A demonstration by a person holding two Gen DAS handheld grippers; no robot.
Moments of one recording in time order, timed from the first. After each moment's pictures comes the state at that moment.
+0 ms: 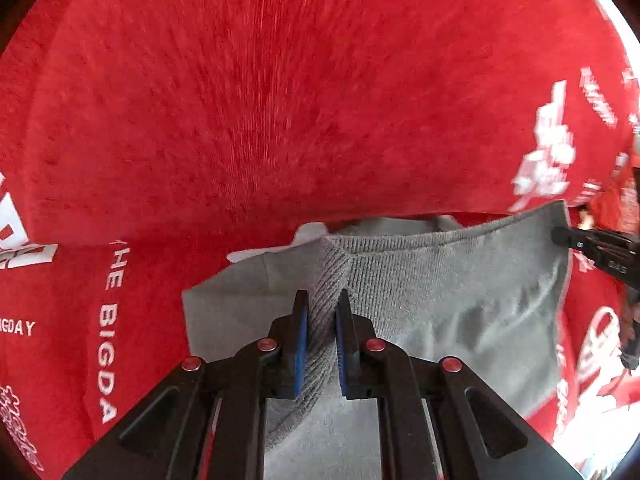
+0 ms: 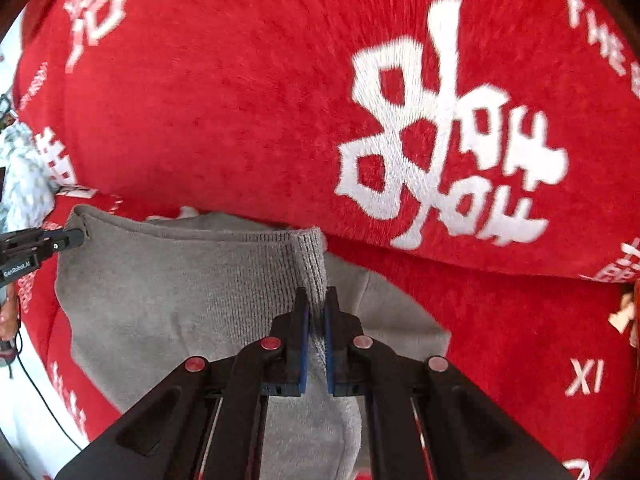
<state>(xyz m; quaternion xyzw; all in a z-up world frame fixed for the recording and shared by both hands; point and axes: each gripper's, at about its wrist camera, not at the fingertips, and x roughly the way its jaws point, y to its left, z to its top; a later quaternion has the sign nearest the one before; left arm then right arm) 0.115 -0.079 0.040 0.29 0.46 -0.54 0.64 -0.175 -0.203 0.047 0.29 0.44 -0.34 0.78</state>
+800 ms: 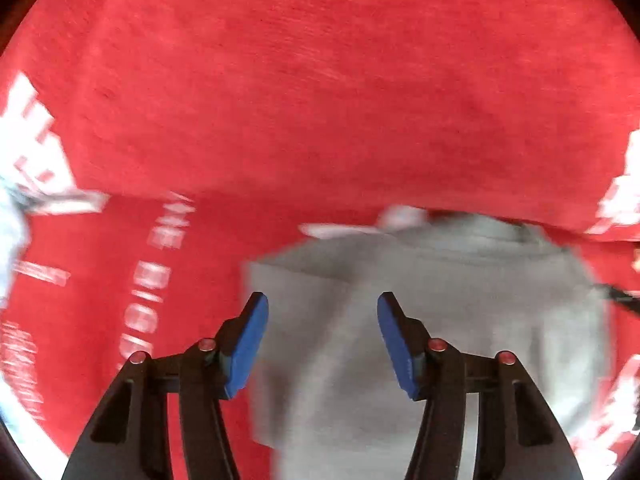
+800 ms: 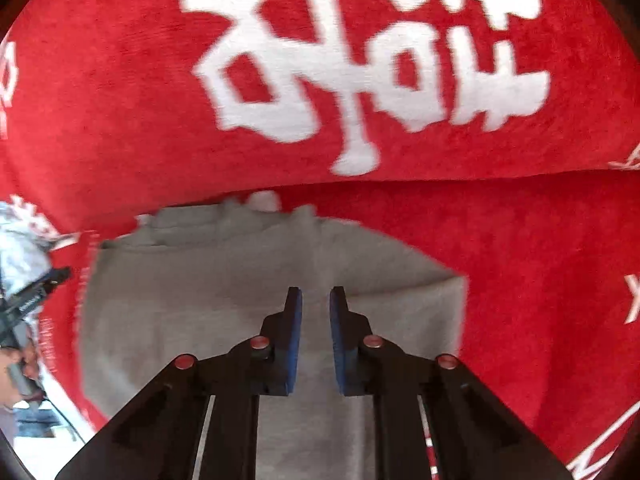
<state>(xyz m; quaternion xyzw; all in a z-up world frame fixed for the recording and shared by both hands) 0.144 -0.067 0.011 0.27 0.51 -0.45 0.68 -0.207 -0.209 -0.016 0.44 0.40 -0.36 0.72</state>
